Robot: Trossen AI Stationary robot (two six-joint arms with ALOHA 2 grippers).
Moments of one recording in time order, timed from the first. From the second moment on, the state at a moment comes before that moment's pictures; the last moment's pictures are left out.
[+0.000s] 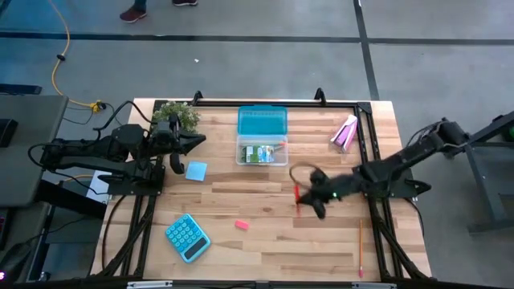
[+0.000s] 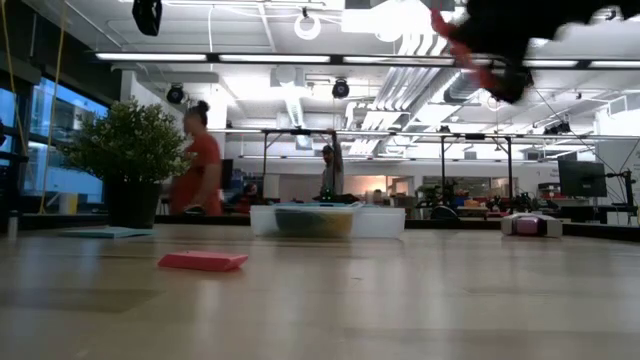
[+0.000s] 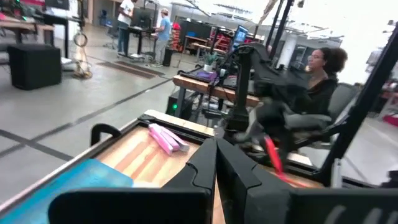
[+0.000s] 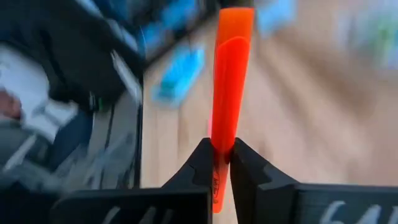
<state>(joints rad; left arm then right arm) 0.10 0.56 0.62 -0.06 -0.24 -0.21 0.37 1.11 0.61 0.06 0.18 0.80</state>
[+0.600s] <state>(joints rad) 0.10 0.56 0.62 -0.06 -0.16 -0.31 -0.09 1.11 1.05 -0.31 -0.08 0.04</state>
